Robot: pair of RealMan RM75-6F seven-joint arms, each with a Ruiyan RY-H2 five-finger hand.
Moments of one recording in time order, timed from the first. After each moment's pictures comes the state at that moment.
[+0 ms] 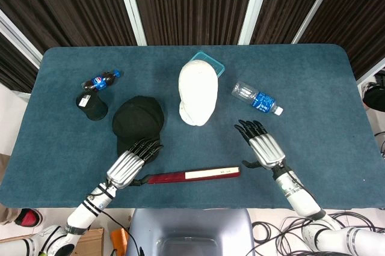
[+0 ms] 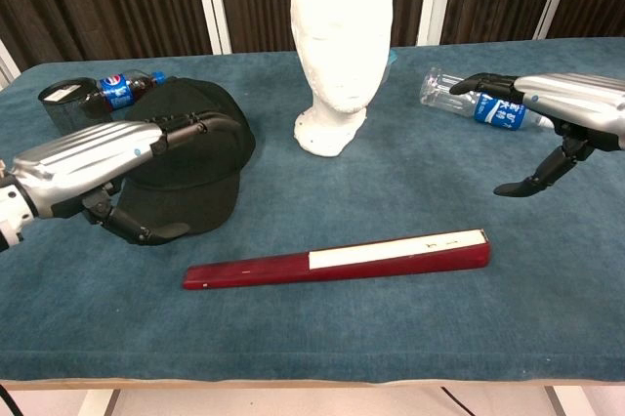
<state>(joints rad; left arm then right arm) -0.55 -1.51 -0.08 -1.51 1.61 1.08 0.09 0.54 -1.39 0.12 -1.56 -1.33 1.02 -0.20</state>
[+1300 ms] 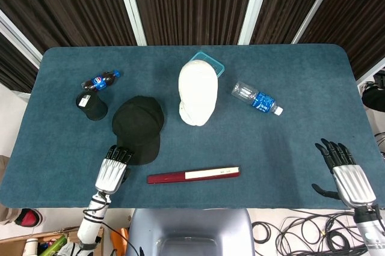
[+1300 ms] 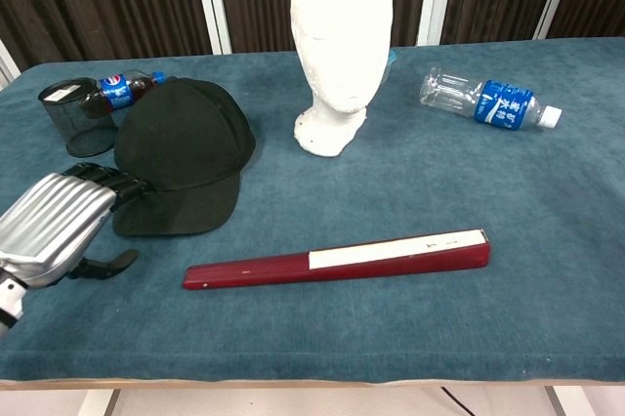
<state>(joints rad) -0.38 -2.03 -0.05 -0.67 1.61 1.47 0.24 0.16 -1.08 -0.07 -1.58 -1.55 1.43 0.06</state>
